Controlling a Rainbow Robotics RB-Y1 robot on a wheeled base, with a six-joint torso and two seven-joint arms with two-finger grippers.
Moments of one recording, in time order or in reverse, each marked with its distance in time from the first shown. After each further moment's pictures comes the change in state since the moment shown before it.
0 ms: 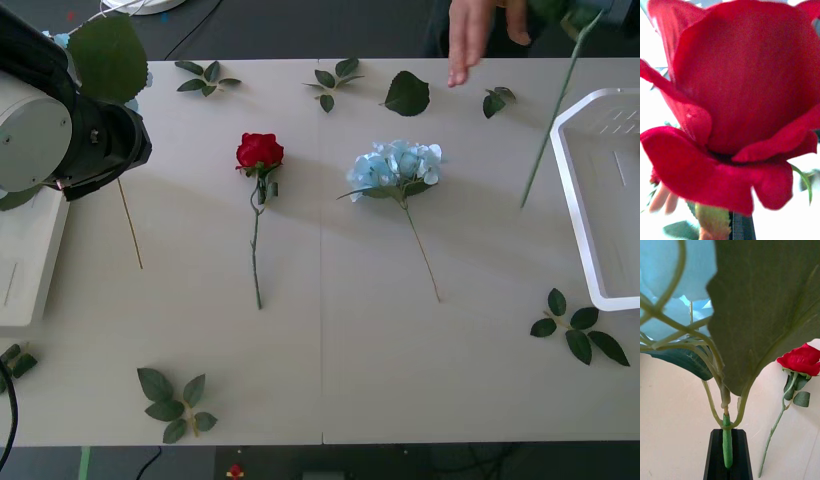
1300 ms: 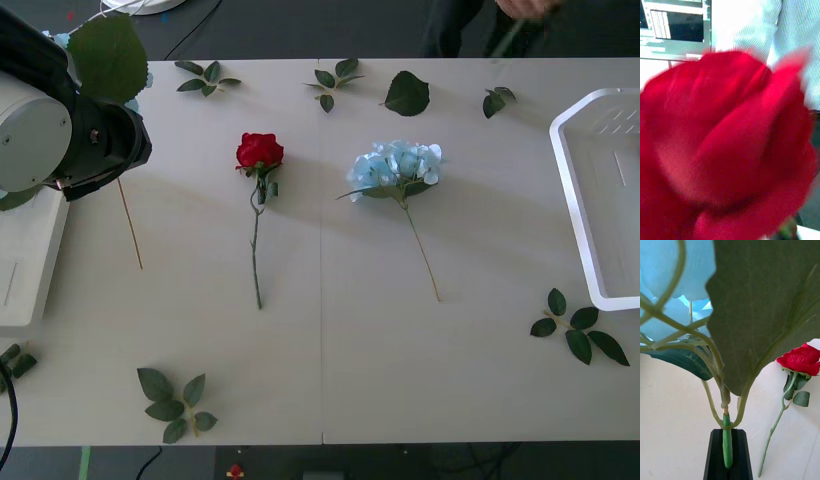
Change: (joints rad) right arm -0.195 0.090 0.149 0.194 0.442 -0.319 0.000; left arm 0.000 0.001 0.000 -0.001 0.001 0.000 0.000
